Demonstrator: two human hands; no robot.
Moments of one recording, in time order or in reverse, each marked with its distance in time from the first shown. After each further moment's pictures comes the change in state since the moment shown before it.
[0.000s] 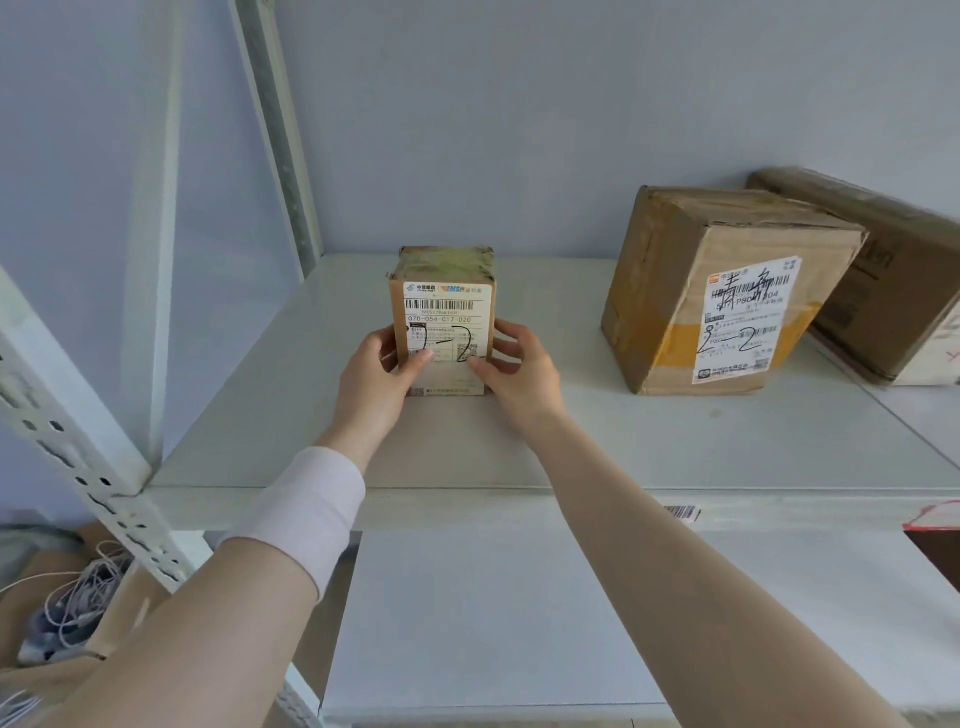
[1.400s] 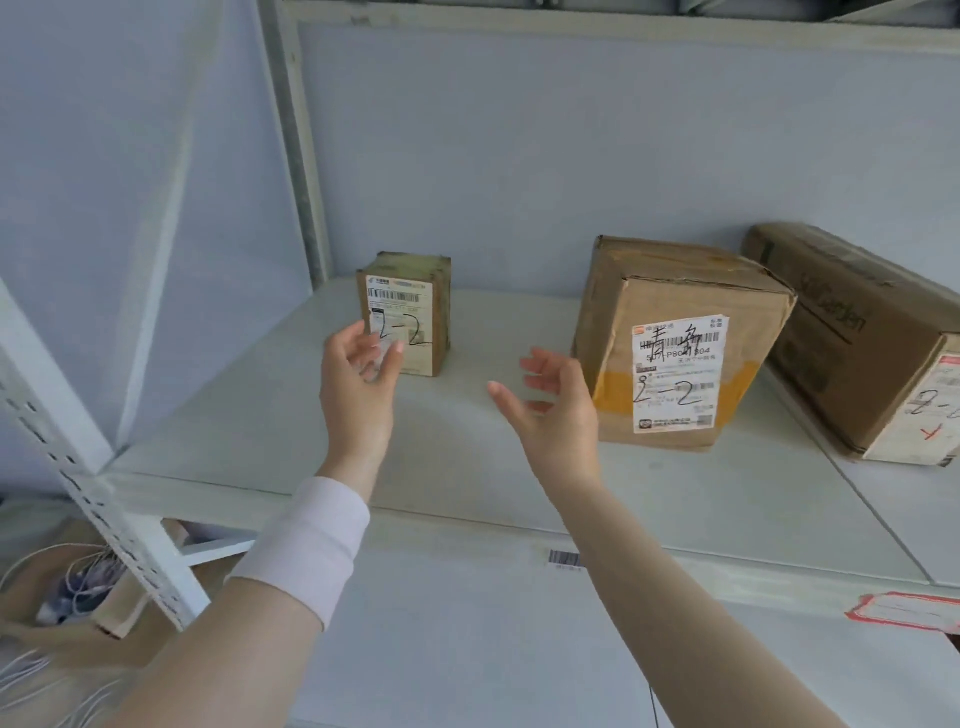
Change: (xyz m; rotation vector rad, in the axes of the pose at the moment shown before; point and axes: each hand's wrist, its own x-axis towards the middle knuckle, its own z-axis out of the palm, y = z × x) left_hand -0.031 0.058 0.053 -0.232 0.464 0.077; right_hand -0.017 -0.004 -0.097 -0.021 0.062 -0.271
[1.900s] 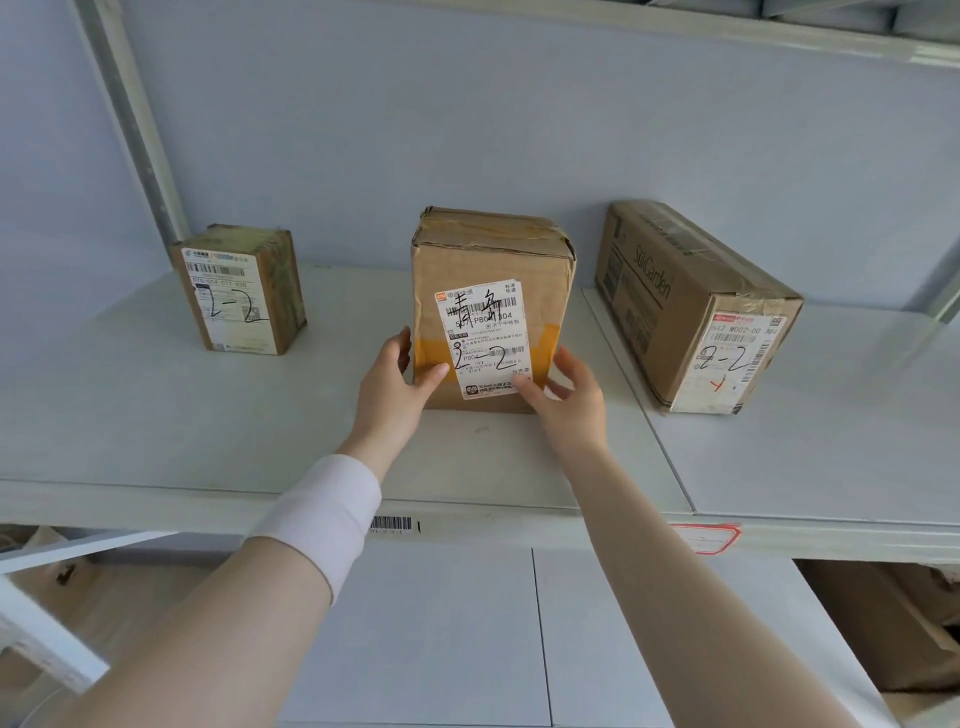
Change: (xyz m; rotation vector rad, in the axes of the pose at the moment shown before) left_hand -0.094 0.015 0.141 0.191 -0.483 -0.030; right_hand 0.031 0.069 -0.169 -0.017 0.093 0.290
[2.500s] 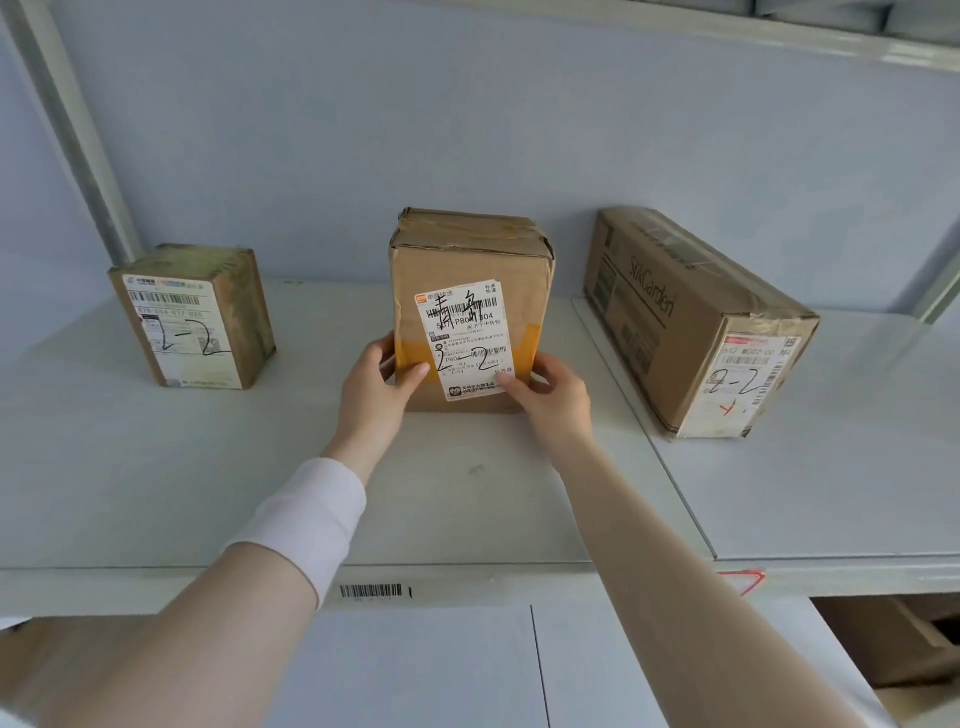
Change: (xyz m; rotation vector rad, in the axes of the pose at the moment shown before) left_hand 0.052 -0.012 0.011 -0.081 0.025 -0.021; right_hand 0.053 0.003 0.019 -0.044 -0.032 -0.016
